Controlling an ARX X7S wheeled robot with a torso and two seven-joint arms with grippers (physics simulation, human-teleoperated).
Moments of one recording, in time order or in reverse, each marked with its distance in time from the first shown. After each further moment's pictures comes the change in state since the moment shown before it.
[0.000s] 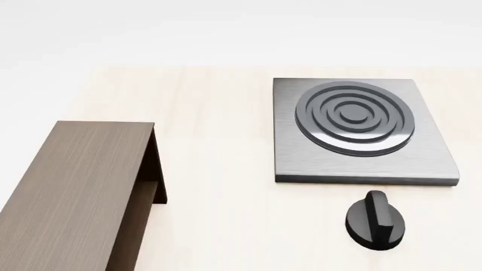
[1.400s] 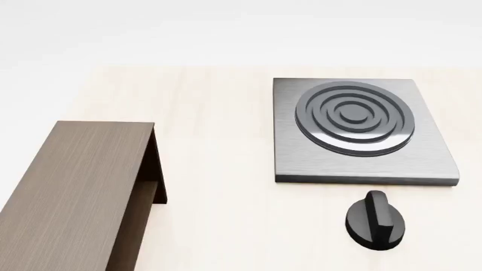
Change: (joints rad) left arm 0.005 -0.011 0.017 0.001 0.002 0.004 -0.019; right arm -0.107 -0.051 0.071 0.174 -0.059 -0.105 -0.074
